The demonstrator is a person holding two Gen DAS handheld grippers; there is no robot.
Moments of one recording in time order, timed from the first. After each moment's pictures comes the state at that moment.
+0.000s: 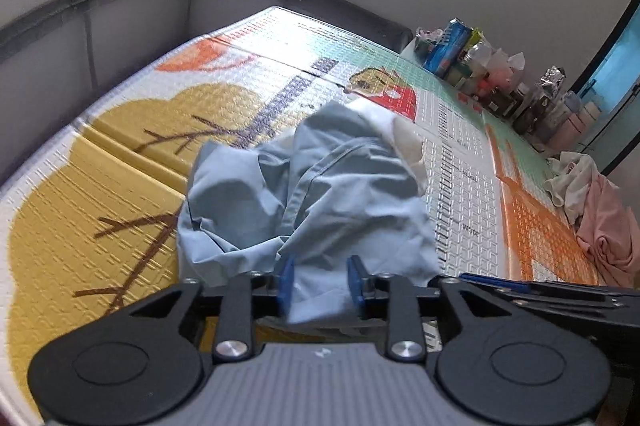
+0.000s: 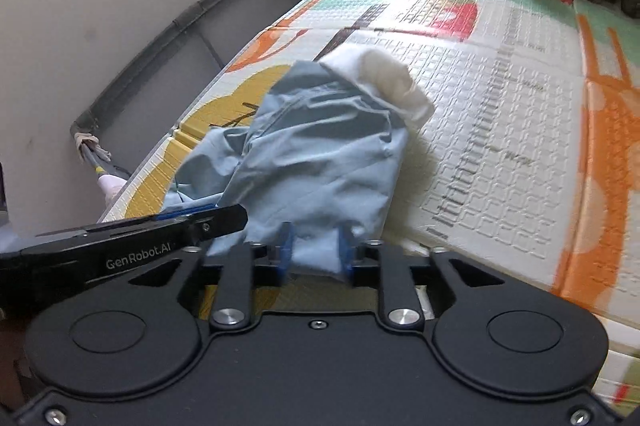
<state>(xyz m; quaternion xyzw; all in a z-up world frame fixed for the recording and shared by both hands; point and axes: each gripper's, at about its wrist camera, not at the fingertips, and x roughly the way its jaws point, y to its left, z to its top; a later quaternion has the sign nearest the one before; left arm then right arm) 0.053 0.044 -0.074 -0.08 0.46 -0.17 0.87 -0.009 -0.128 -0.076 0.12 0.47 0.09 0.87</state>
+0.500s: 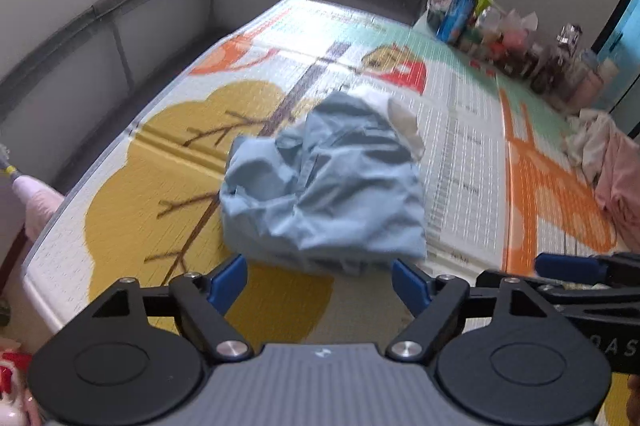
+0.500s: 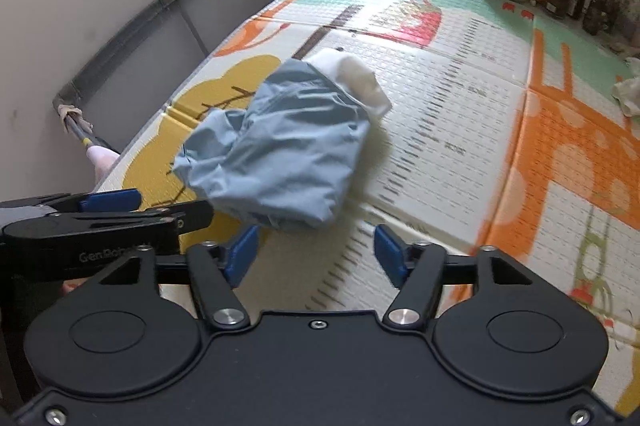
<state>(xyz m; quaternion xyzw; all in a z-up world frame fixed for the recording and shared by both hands) 0.001 0.035 -0.016 0.00 0.51 -0.14 0.85 -0.063 -0.130 -0.002 0.07 0.51 0.05 0.85</state>
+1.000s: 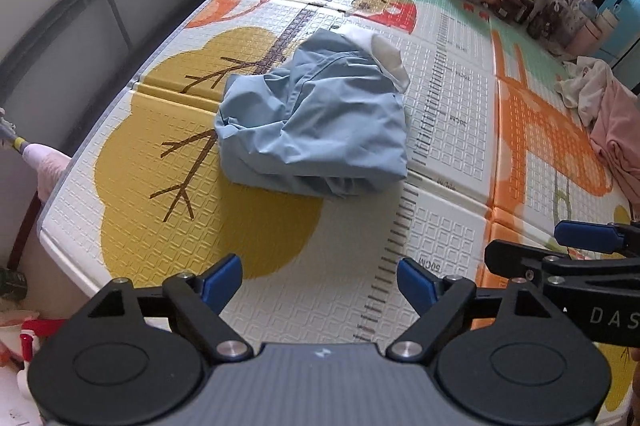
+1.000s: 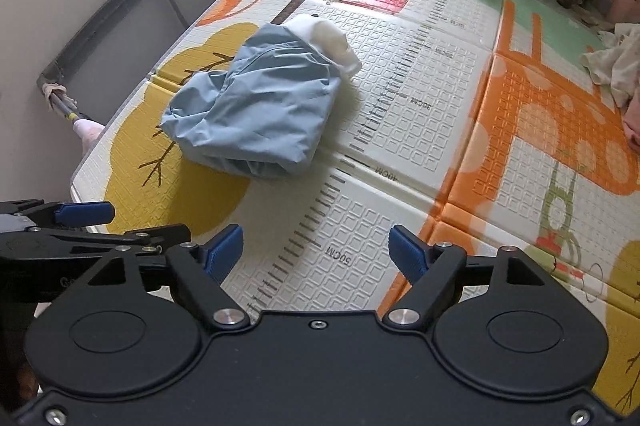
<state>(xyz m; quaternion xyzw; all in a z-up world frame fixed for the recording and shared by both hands) -0.029 0.024 0.001 0.03 0.57 -0.14 0.81 -0.095 -0.139 0.016 0.06 0.55 0.03 0.83</state>
